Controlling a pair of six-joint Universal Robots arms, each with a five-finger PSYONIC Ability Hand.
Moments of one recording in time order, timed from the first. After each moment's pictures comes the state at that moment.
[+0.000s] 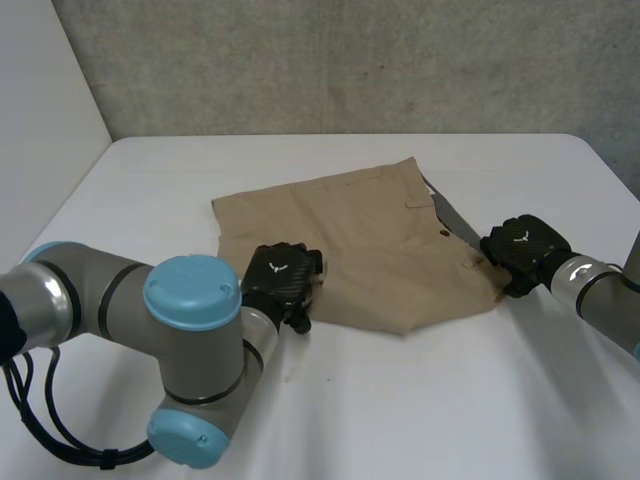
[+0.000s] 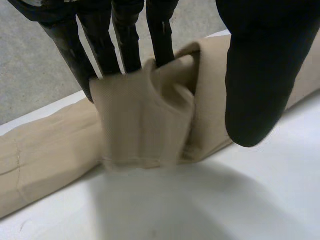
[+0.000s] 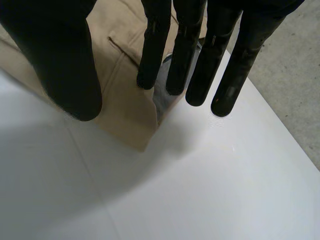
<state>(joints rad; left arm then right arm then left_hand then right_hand) 4.01 -2.21 -1.49 3.43 -1.69 3.21 1.62 -0.89 1.43 -0.11 1.11 2.35 0.58 0.57 0.56 0.56 0.39 0.74 0.86 0.86 0.86 0.64</state>
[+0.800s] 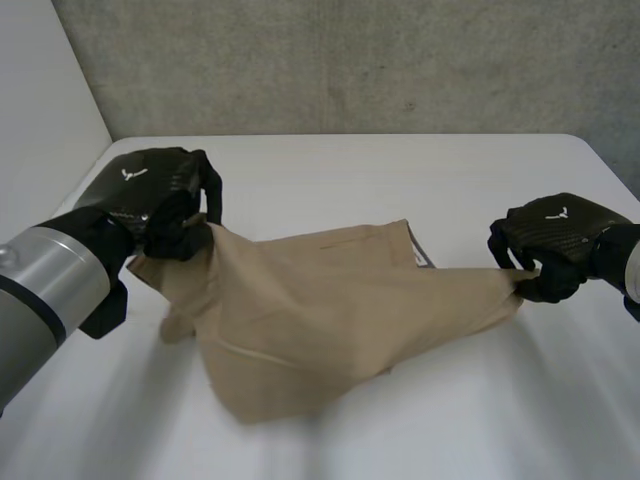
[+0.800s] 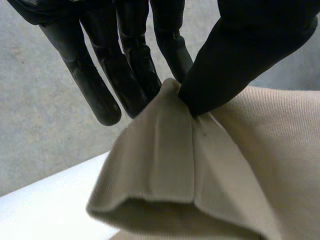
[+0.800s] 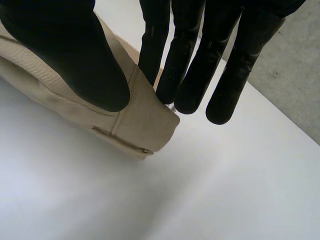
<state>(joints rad) 4.31 -1.51 -1.66 3.04 -1.43 3.15 1.65 -1.47 1.54 0.50 1.07 2.51 1.12 1.19 1.19 1.20 1.00 0.89 1.17 1.18 1.19 0.94</state>
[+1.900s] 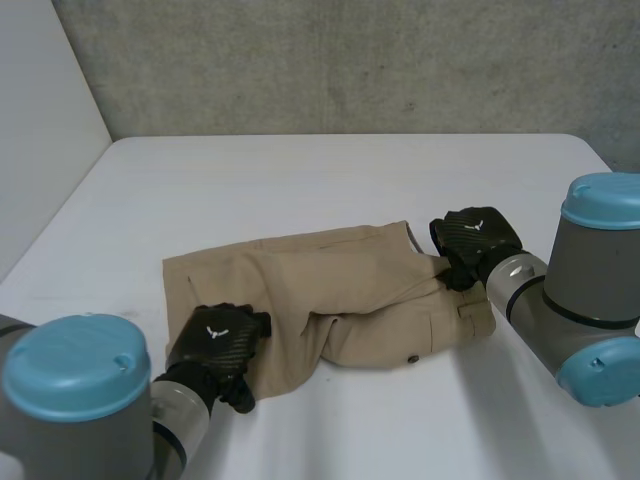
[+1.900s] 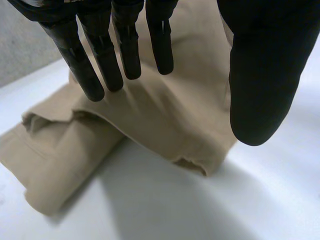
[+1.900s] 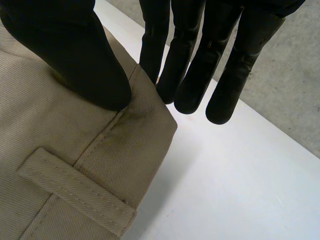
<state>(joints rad) 4.04 -1.83 -1.92 3.30 -1.74 3.25 1.96 -1.10 1.51 -0.09 1.47 2.79 0.46 0.46 0.46 0.47 0.29 0.90 1.18 1.18 1.19 0.96</state>
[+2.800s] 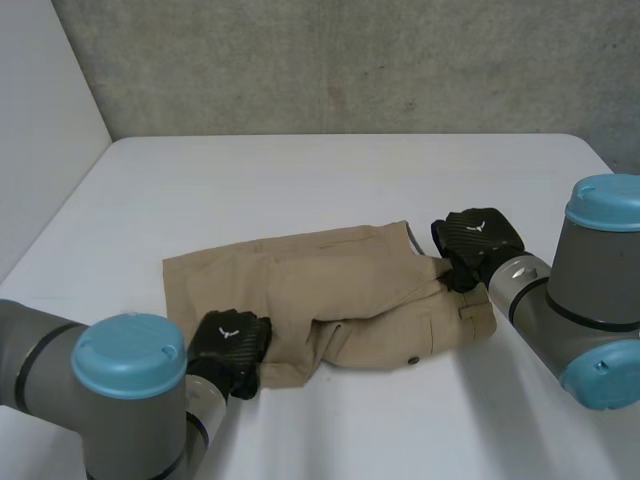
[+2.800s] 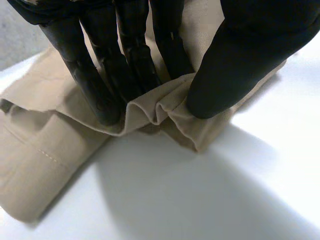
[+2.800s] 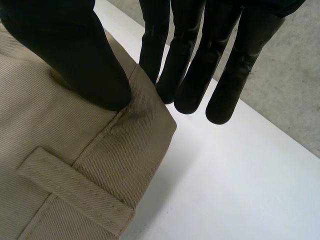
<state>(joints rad) 4.05 -1.99 -1.87 3.40 -1.75 3.26 1.95 -1.12 1.53 -0.09 1.47 2.79 1.09 1.19 1.17 1.20 0.96 0.90 1.18 1.18 1.19 0.96</state>
